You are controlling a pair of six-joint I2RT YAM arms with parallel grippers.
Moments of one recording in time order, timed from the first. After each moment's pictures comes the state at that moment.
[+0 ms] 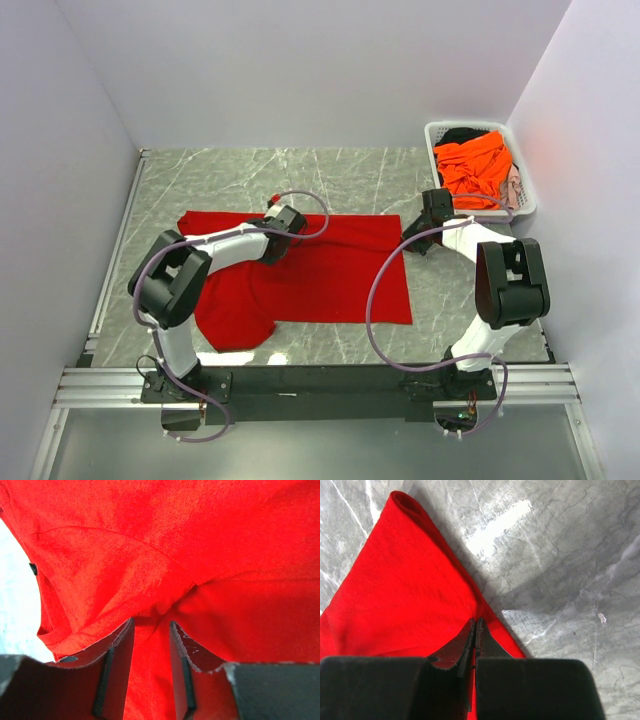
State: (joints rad) left arm -0.64 1.81 1.13 -0.53 -0.68 -0.32; right arm 0.08 1.69 0.95 -0.29 -0.07 0.87
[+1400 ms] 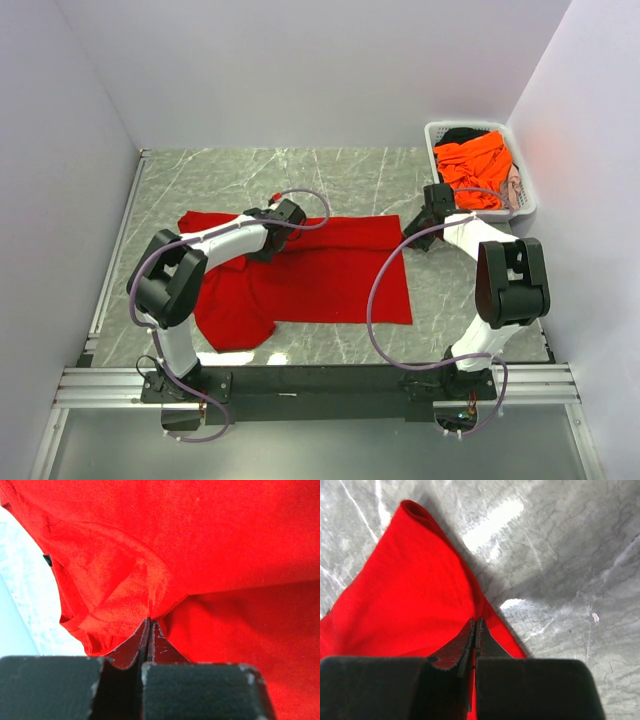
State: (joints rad) left arm -0.62 1.81 1.22 -0.72 -0.63 -0.25; right arm 0.08 1.69 1.00 -0.36 -0.07 0.82
